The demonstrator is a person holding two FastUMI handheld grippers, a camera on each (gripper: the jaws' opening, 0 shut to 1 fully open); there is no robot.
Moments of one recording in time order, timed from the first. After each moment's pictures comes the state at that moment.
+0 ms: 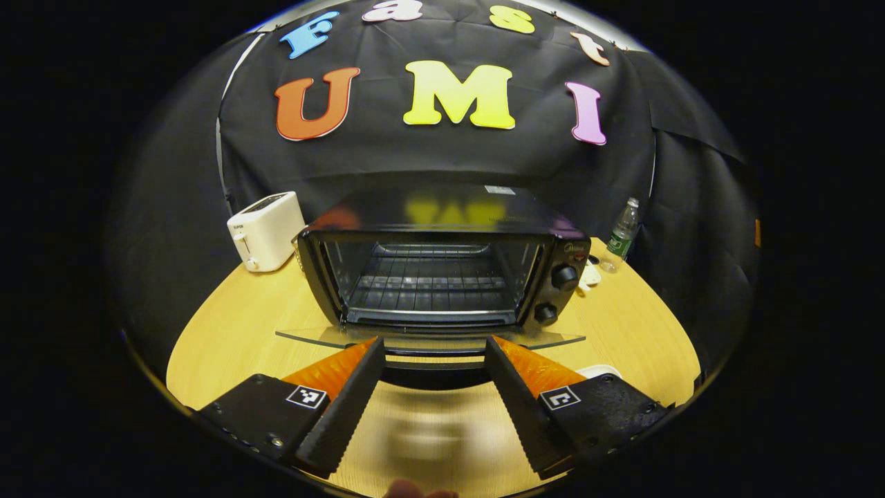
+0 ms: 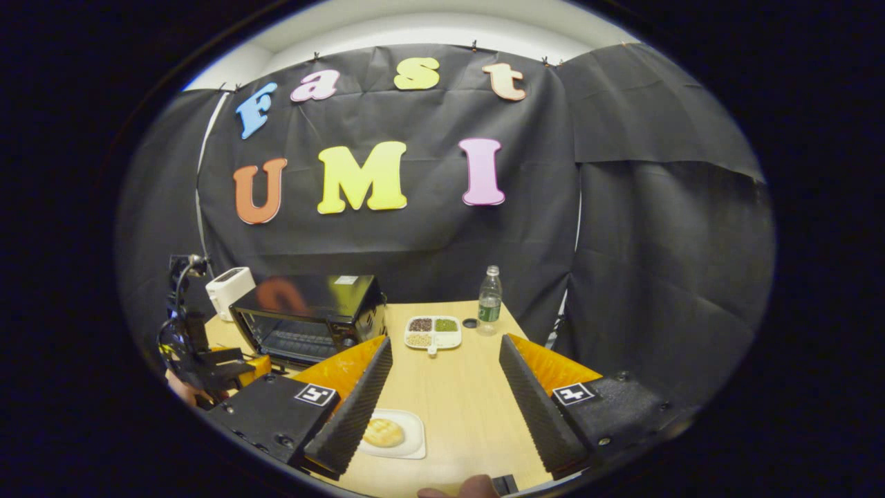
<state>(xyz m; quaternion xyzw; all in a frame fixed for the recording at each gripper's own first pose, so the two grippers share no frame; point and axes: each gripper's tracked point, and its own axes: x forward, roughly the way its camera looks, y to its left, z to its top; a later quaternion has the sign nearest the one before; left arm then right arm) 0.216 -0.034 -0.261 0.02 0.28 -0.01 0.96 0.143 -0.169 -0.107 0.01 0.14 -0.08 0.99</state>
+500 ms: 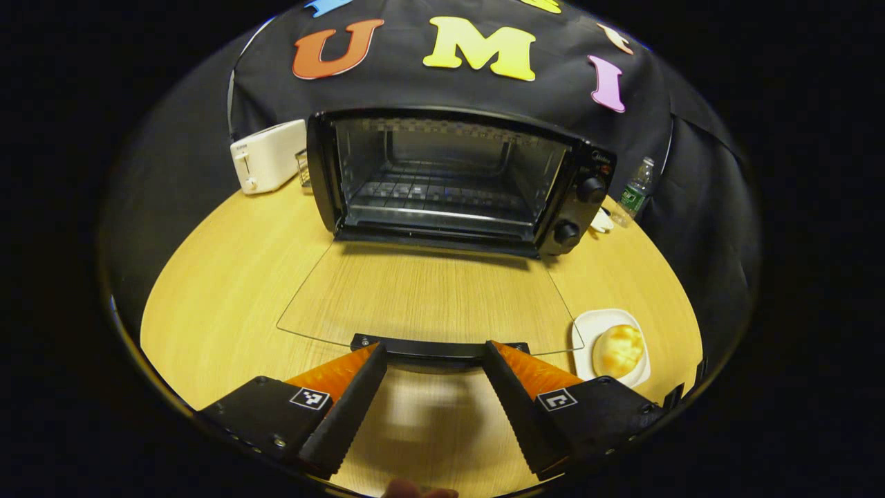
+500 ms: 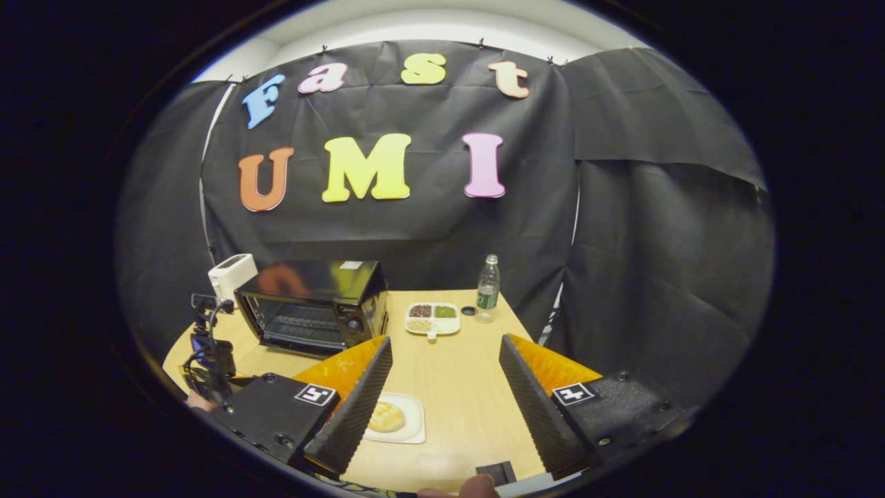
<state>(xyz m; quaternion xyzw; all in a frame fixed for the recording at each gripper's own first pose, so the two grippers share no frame) 0.170 -0.026 -0.352 -0.02 0.38 0.00 0.92 0.114 -0.159 -0.121 0.00 0.17 -0.08 0.98</state>
